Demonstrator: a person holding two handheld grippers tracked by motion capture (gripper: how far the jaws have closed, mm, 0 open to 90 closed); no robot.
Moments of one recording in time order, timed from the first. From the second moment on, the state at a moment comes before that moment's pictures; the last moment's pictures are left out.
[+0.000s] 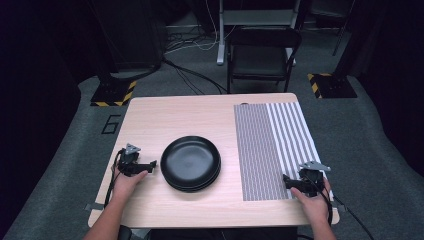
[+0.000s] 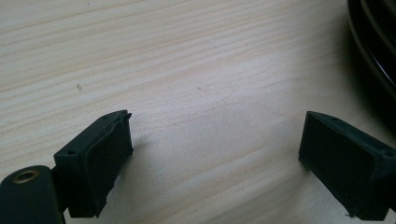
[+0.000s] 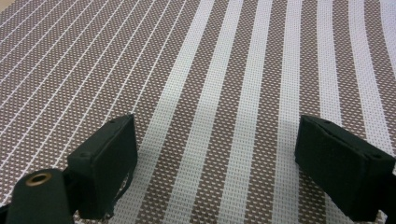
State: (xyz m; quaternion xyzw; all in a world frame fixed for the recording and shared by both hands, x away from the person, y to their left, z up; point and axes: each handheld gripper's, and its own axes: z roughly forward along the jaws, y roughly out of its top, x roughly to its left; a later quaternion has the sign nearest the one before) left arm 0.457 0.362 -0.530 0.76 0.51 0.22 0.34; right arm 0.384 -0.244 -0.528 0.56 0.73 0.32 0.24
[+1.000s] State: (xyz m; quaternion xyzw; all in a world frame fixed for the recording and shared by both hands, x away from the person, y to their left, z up) left arm 0.455 0.362 -0.529 0.75 0.51 0.23 0.34; right arm 0.383 -0.244 -0.527 0.56 0.72 0.33 0.25
